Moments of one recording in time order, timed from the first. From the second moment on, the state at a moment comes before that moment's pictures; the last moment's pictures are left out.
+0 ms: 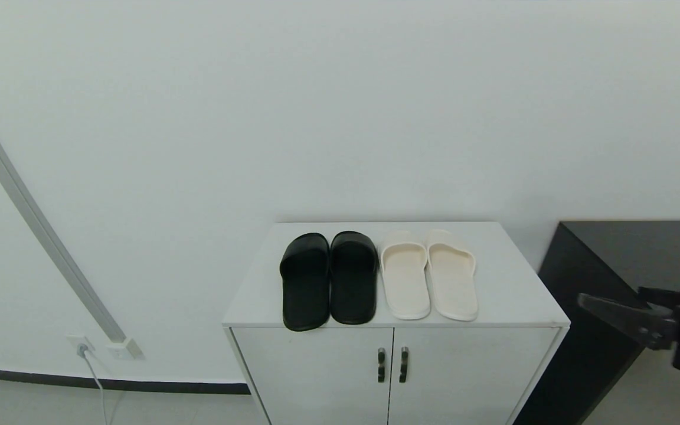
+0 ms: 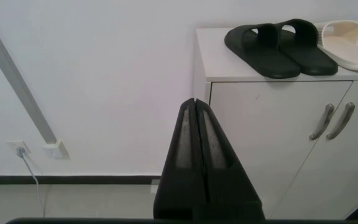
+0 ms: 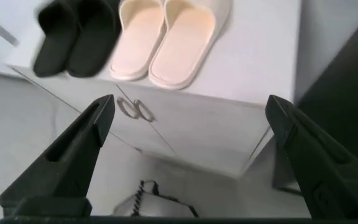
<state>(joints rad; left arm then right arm) 0.00 0.00 0.00 0.00 0.04 0.02 0.57 1.10 -0.58 -0.18 -0.22 0.24</state>
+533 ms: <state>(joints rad) 0.00 0.00 0.00 0.00 0.03 0.02 0.78 1.55 -0.86 -0.24 -0.51 0.36</state>
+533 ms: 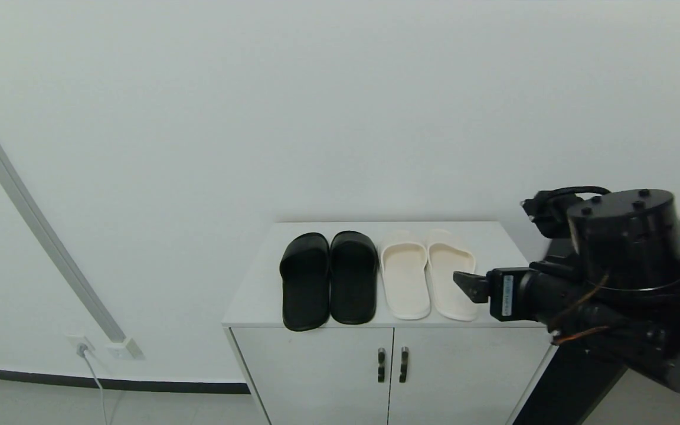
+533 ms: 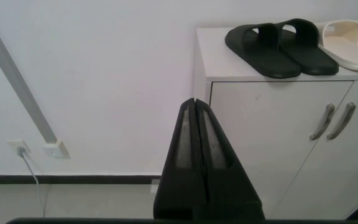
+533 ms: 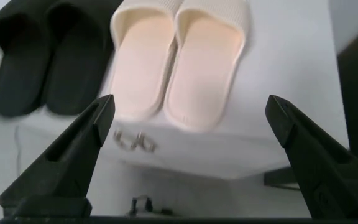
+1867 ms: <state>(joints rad) 0.00 0.00 0.00 0.00 0.03 0.02 0.63 2.28 -1.30 -0.67 -0.56 0.21</state>
